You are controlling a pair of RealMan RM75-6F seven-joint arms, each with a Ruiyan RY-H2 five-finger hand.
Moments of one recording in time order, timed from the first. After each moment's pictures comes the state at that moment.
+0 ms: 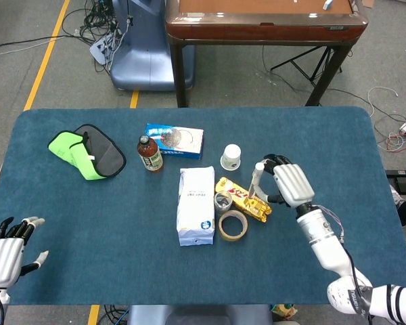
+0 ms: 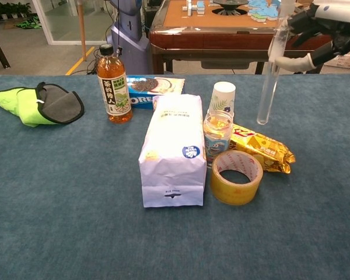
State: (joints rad) left arm -0.05 -1.16 -0.03 -1.69 1.50 1.52 0.21; right arm 0.61 -1.25 0.23 -1.80 -1.15 1.11 -0.17
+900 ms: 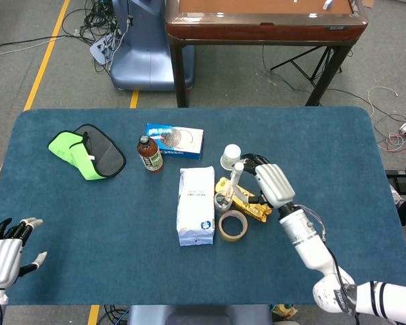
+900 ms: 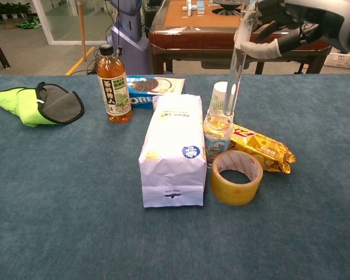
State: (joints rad) left arm -0.04 -1.16 -0.02 -1.67 1.49 1.52 0.19; right arm 0.64 -1.34 0.28 -1.82 -1.18 1.09 -0.03
